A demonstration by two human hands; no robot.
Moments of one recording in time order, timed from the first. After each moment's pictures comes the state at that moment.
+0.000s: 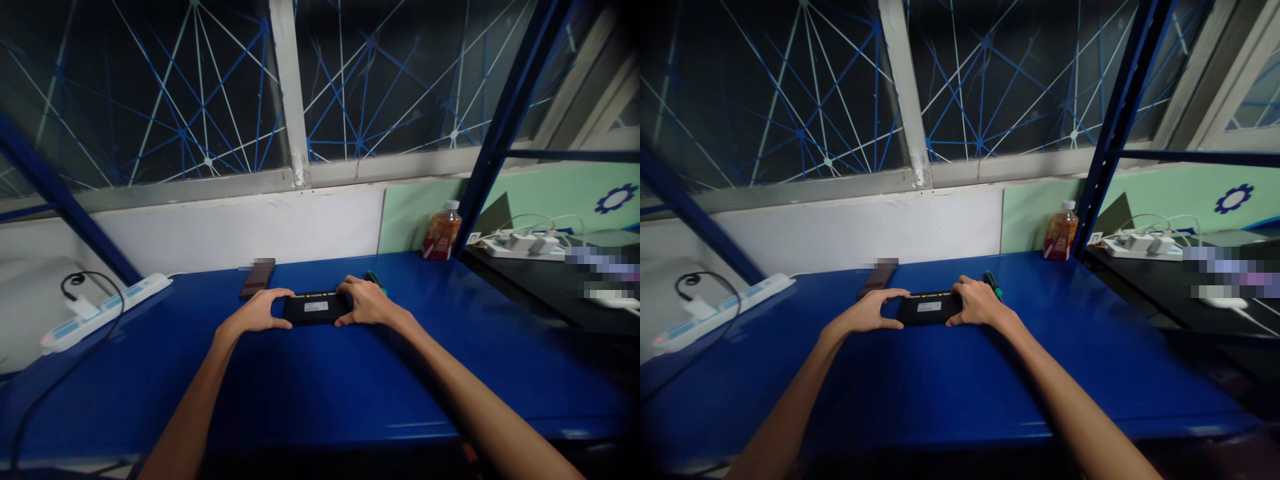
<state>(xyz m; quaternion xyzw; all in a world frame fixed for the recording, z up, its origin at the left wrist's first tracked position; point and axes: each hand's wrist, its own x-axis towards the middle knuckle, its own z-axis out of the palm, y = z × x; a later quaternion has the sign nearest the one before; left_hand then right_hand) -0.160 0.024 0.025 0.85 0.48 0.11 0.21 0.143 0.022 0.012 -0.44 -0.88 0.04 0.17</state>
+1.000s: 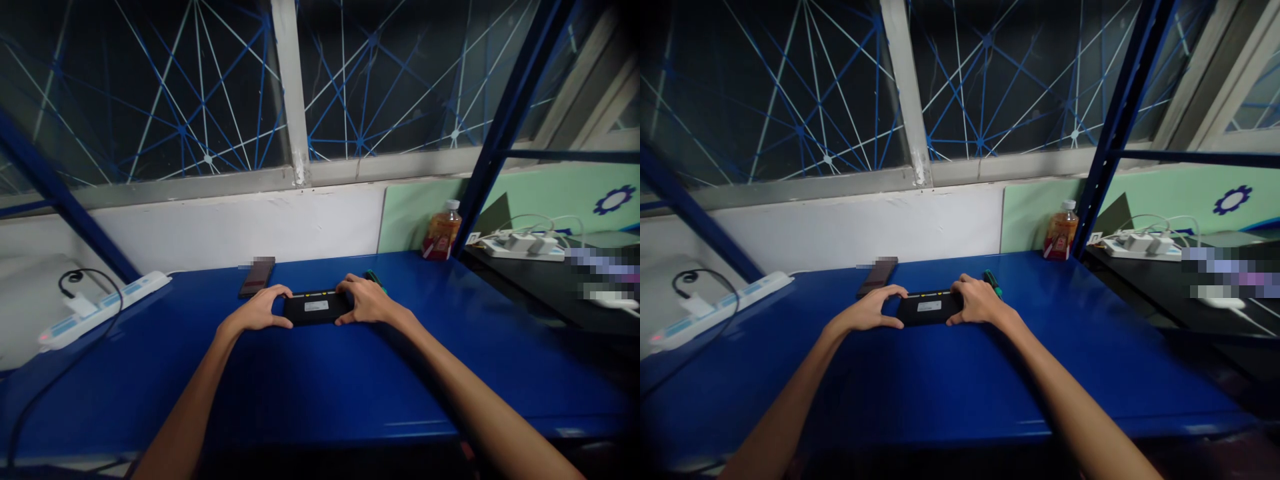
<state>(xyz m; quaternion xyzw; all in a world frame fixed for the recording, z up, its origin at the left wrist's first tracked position) -0.157 0.025 0.024 0.85 0.45 0.13 0.23 0.146 0.024 0.011 -0.44 -0.88 0.06 0.17</state>
